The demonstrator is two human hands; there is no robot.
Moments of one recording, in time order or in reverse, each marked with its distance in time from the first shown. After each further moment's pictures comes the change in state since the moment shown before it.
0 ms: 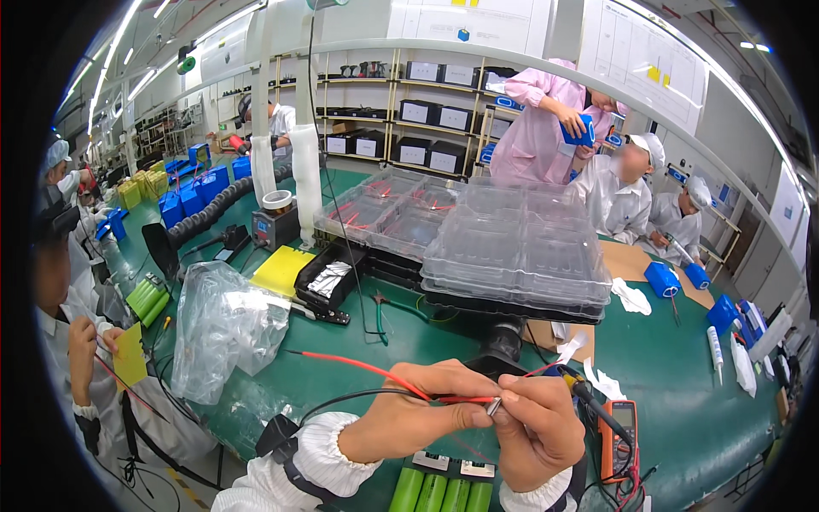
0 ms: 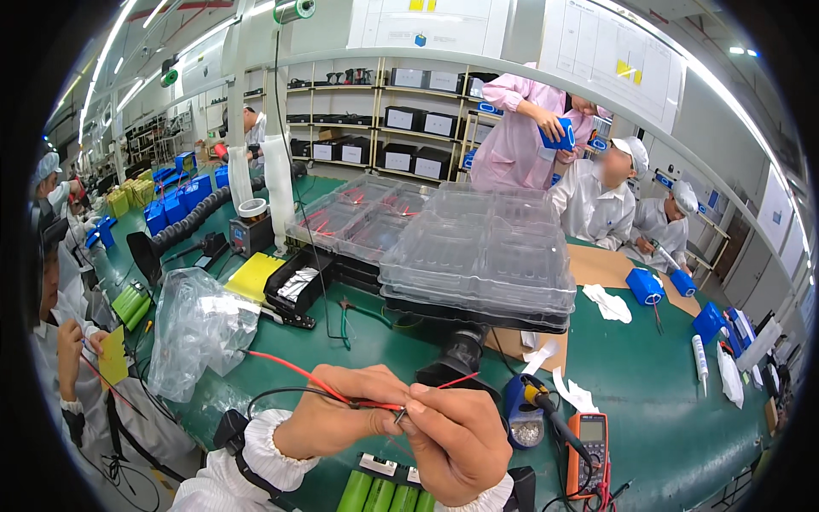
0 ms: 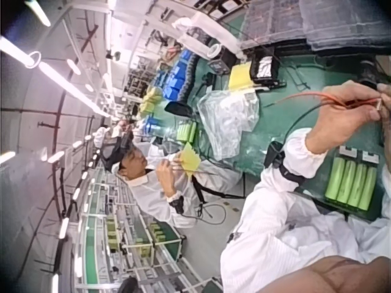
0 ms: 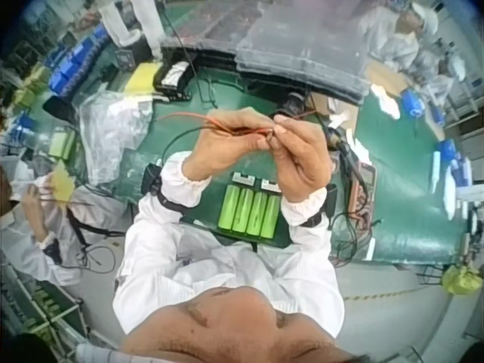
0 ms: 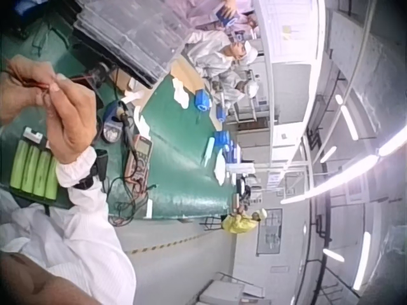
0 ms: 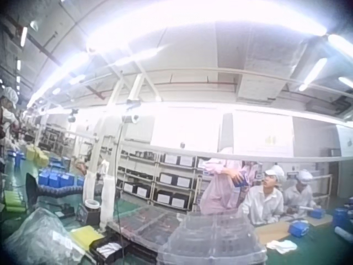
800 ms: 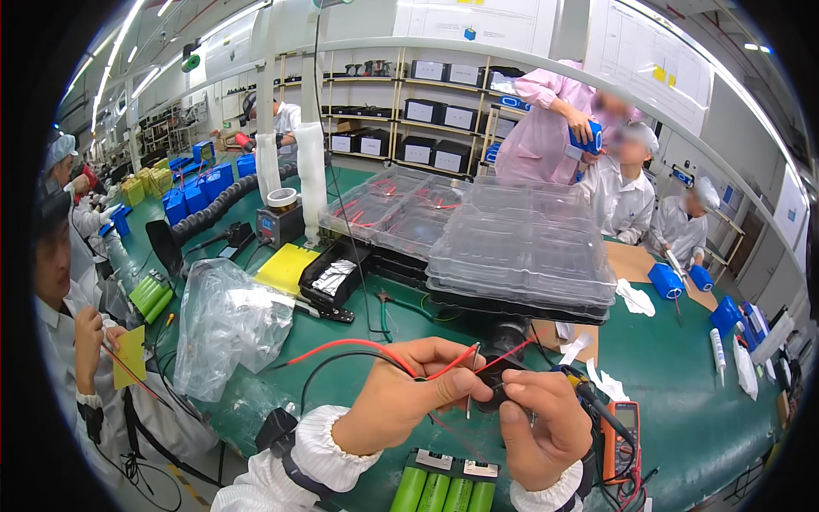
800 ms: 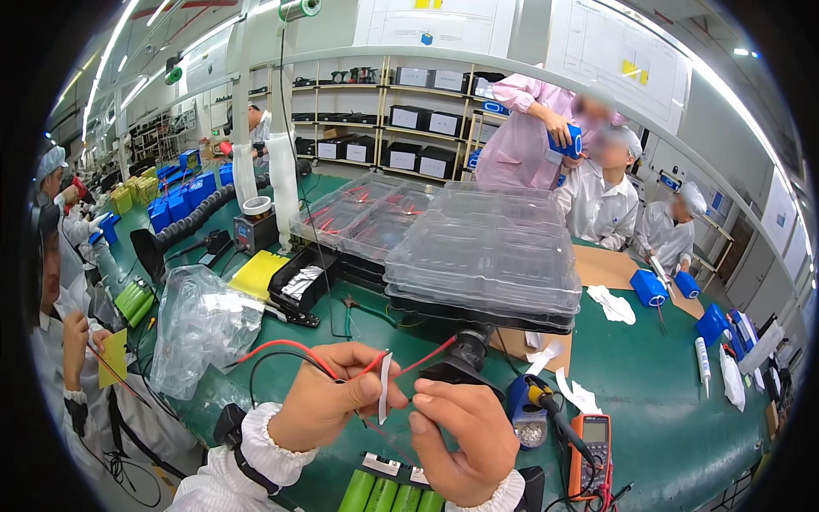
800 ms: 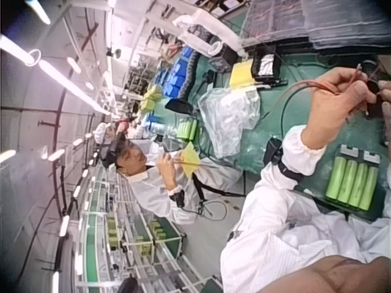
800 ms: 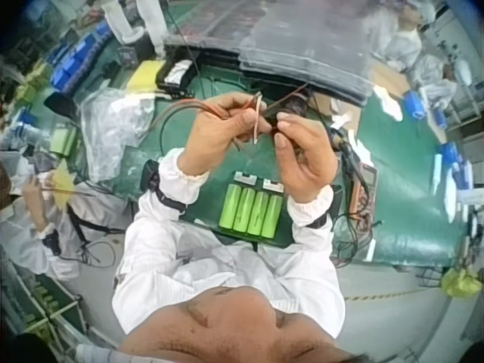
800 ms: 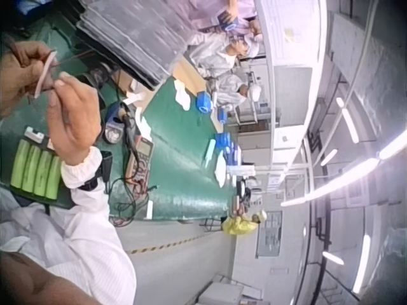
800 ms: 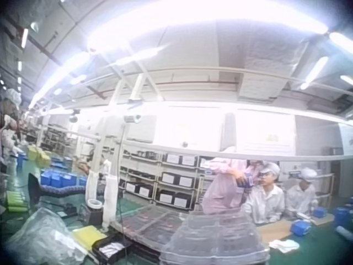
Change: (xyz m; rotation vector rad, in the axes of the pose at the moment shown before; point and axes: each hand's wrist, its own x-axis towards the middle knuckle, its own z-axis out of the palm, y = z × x) left_hand 0.000 0.015 -0.004 -0.243 0.188 -0.211; right_hand 0.006 -0.004 -0.007 0.037 -0.077 0.061
